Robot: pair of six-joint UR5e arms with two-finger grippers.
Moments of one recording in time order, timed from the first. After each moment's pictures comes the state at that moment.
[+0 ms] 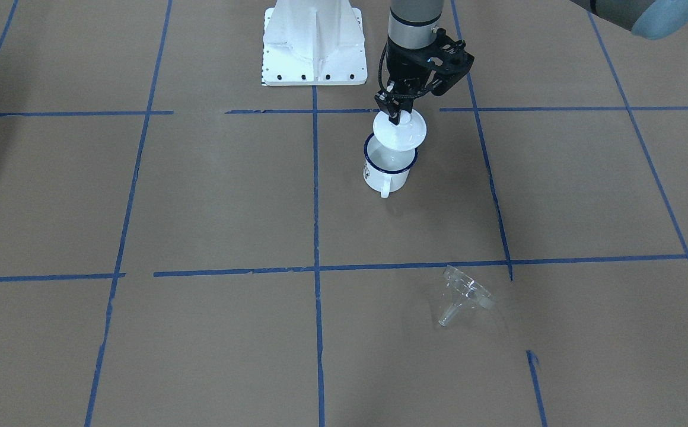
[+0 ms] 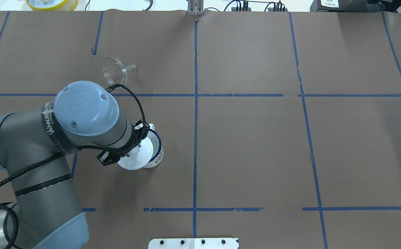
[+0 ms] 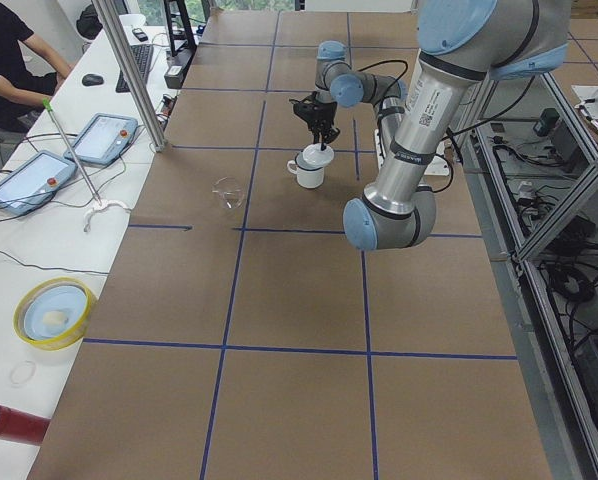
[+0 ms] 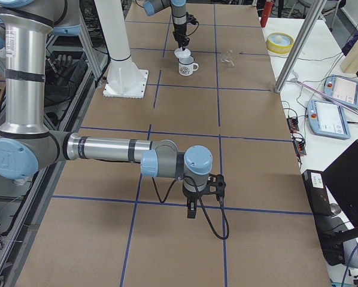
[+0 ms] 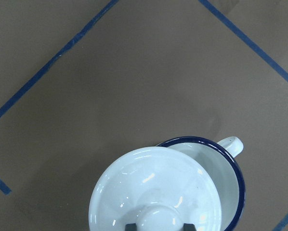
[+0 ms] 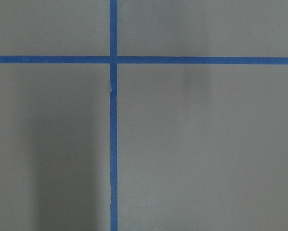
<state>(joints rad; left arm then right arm) -0.48 -2.15 -2.08 -1.21 -1.81 -1.98 1.57 -1.68 1.66 -1.57 2.29 0.01</state>
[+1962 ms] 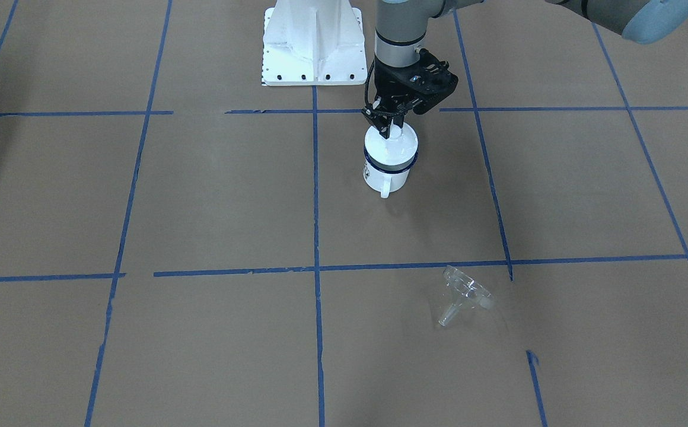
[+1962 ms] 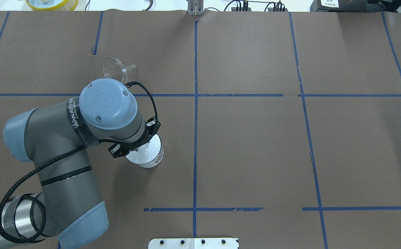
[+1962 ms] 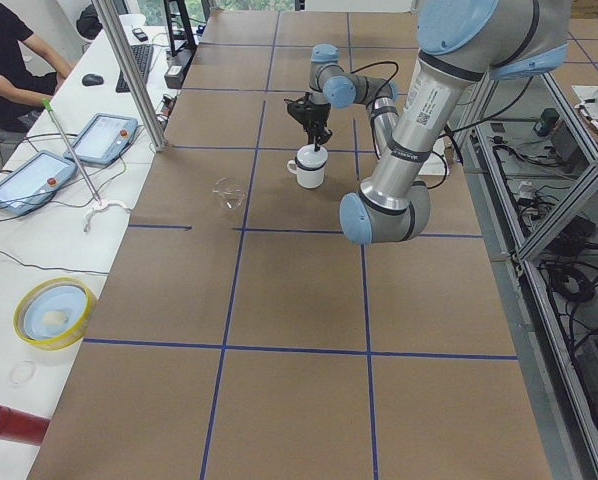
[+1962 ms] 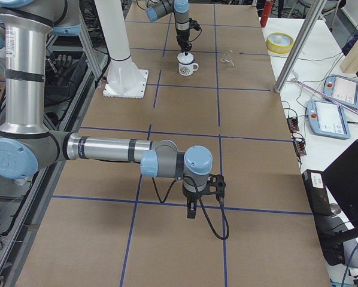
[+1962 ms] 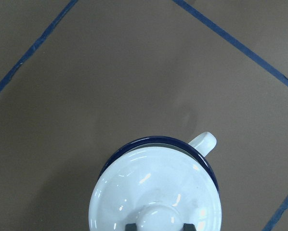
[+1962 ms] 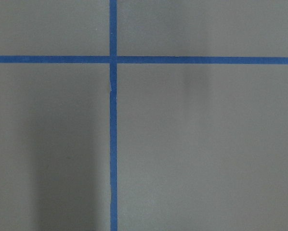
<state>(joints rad) -0.48 -2.19 -1.99 -1.25 -1.80 -1.88 1.57 -1.68 1.66 -1.57 2.29 0.01</state>
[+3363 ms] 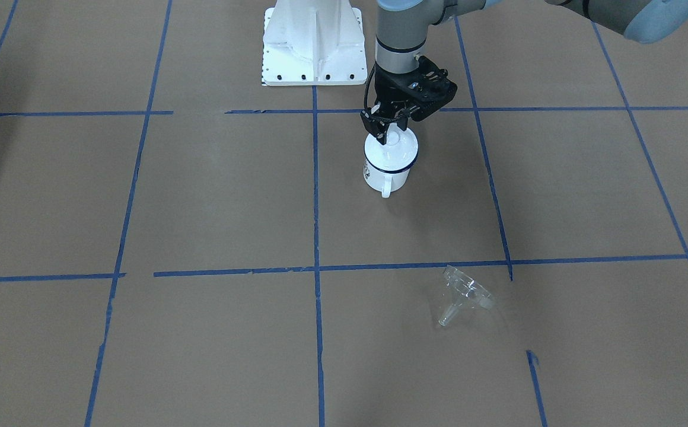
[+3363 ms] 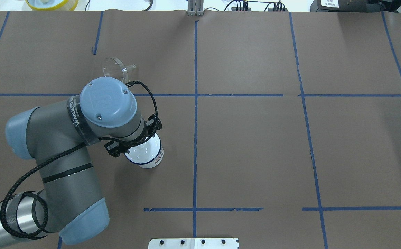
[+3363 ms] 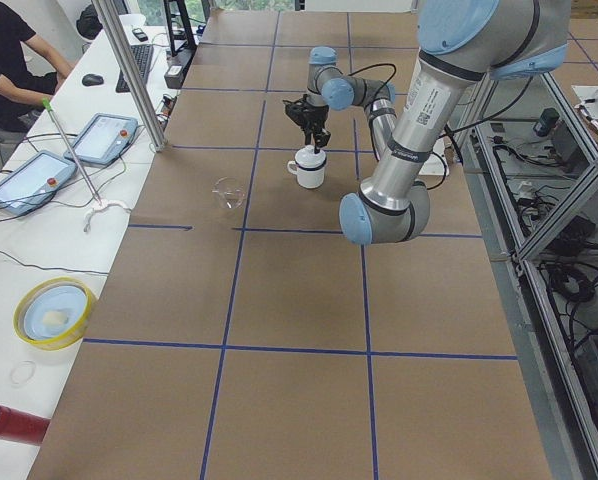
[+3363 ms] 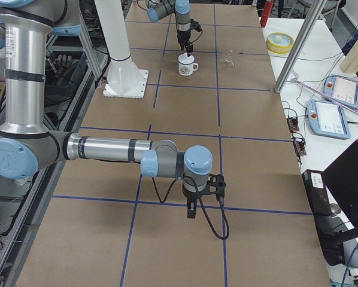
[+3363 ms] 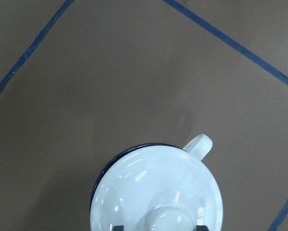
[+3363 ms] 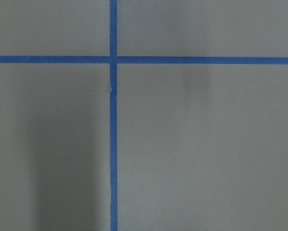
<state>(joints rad) -0.49 -2.18 -1.98 -1.26 -1.80 -1.81 1.57 -1.68 1.66 -1.57 2.29 0.01</state>
